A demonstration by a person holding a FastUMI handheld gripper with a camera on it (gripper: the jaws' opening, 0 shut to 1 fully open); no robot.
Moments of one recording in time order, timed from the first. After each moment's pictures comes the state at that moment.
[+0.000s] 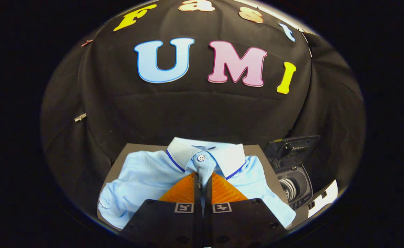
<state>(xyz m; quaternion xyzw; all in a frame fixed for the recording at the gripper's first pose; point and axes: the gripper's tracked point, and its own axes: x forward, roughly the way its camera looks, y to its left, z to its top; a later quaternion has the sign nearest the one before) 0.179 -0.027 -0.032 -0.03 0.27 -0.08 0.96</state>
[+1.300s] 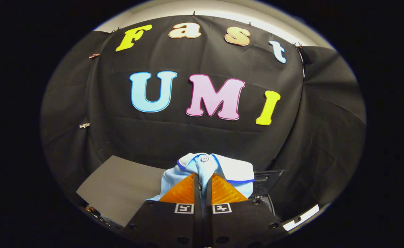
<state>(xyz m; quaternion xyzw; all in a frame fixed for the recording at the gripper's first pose) 0.148 -0.210 0.093 -0.07 0.19 -0.04 0.98</state>
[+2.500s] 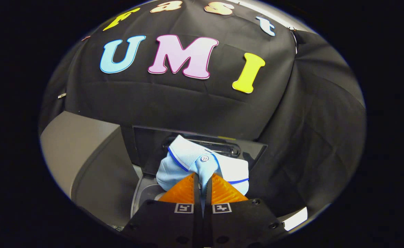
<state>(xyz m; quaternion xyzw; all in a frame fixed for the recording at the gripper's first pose) 0.180 -0.420 -0.075 -0.11 0.28 -0.09 0.95</state>
